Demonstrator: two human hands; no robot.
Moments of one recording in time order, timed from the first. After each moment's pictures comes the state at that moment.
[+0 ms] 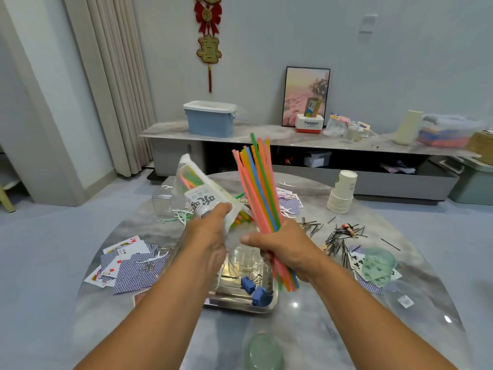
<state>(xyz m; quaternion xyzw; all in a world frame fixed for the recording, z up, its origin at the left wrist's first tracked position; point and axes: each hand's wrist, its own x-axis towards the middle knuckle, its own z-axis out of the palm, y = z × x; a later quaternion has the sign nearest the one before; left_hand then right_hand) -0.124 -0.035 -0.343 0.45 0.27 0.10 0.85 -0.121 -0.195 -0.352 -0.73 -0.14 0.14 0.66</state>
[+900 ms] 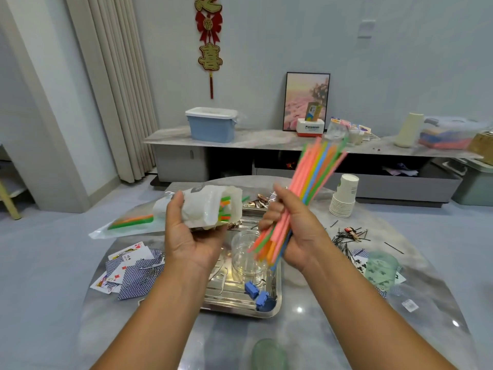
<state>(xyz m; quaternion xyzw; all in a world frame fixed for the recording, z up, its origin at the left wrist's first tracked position) -0.155 -0.015 -0.310 0.12 0.14 0.13 0.97 -0.125 -0.173 -0.298 -0.35 0.01 0.18 0.92</state>
